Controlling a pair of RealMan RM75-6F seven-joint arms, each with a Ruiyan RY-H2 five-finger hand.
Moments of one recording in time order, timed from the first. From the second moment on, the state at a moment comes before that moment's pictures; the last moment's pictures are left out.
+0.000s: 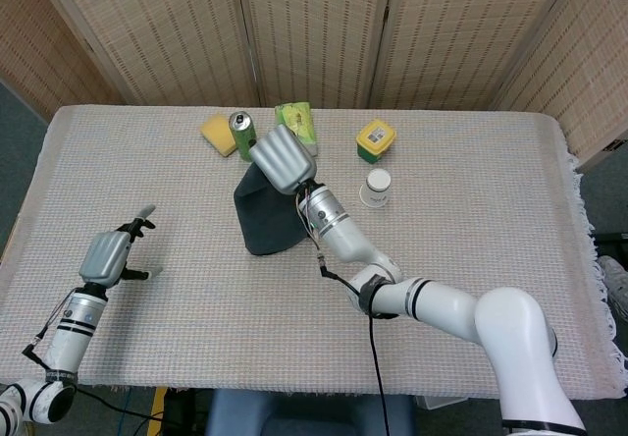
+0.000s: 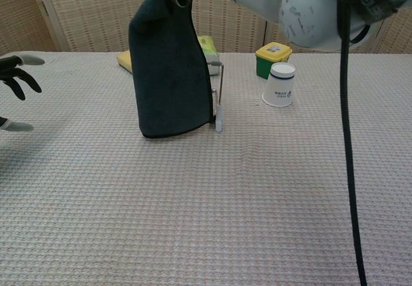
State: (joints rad) left arm -0.48 -1.43 -0.12 -1.20 1.37 1.14 -0.21; right arm 1.33 -1.74 0.40 -1.00 -1.05 0.87 -0.79
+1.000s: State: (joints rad) left arm -0.46 -1.43 -0.12 -1.18 1.36 1.12 -0.21; right arm 1.50 -1.99 0.45 -0.44 -0.96 0.67 -0.67
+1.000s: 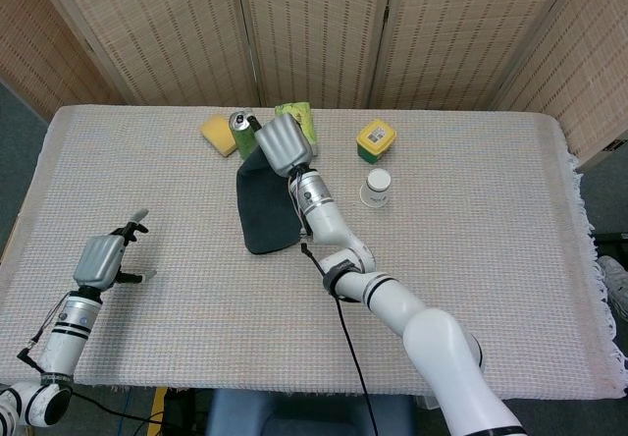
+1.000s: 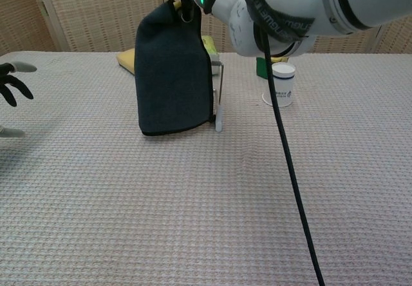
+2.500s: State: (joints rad) left arm -0.37 -1.27 -0.13 -1.46 1.33 1.26 -0.01; right arm 0.62 -1.11 0.13 -1.76 -1.15 1.28 -0.44
